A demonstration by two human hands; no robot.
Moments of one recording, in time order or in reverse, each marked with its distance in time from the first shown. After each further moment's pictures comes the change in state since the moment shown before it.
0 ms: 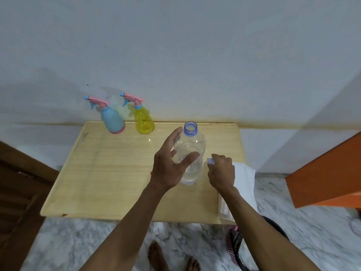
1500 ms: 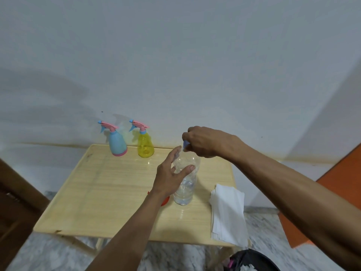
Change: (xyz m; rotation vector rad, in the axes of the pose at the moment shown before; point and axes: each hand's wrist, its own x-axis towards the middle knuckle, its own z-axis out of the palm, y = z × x) left_hand -0.005 0.005 -0.002 -0.094 0.000 -0.039; right_hand -0.019 -0.145 -0.197 -0.623 -0.203 -0.712
